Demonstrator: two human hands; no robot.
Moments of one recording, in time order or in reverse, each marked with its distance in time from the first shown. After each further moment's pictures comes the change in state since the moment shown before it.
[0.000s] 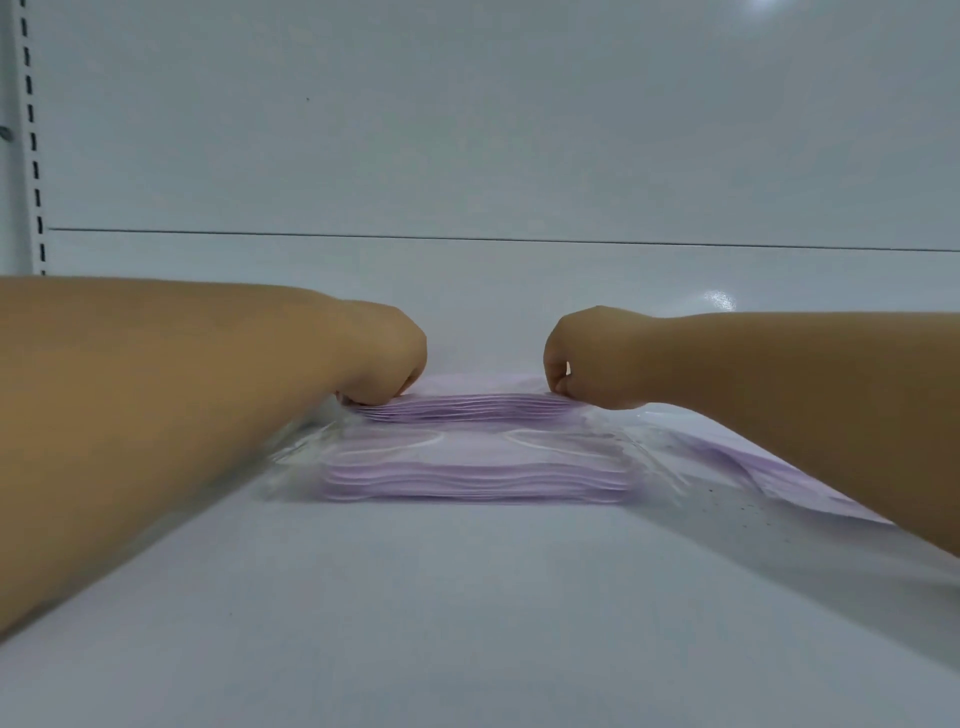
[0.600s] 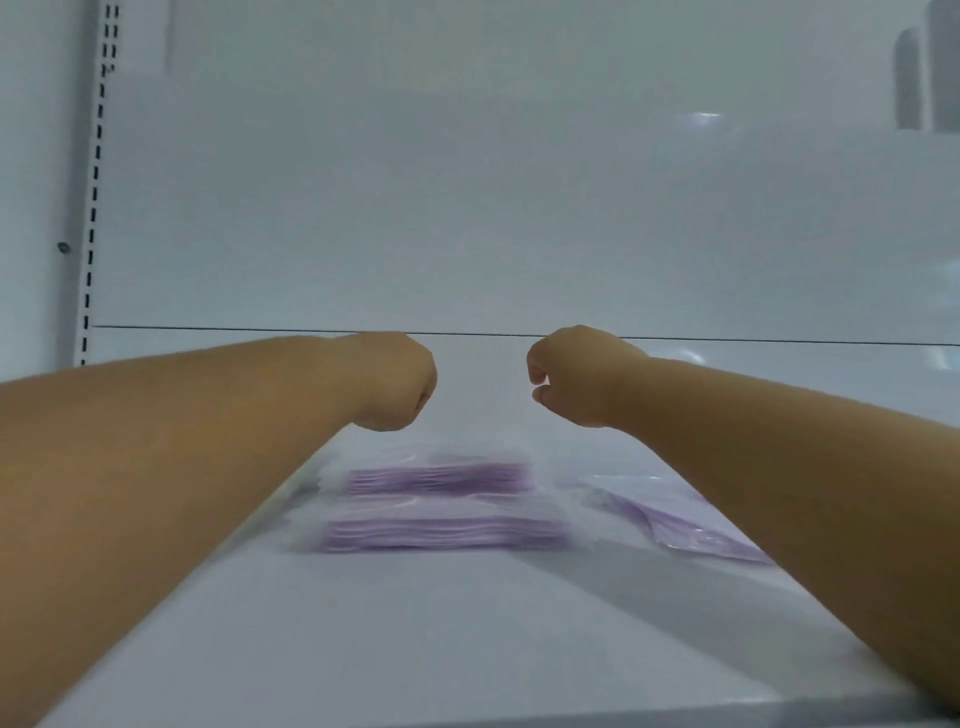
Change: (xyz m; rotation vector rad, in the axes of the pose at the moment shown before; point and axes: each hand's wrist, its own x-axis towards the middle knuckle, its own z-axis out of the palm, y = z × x) left_hand -0.058 -0.010 -0.049 -0.263 0.306 0.062; right_hand -0.041 0.015 -0.056 0.026 0.224 0.124
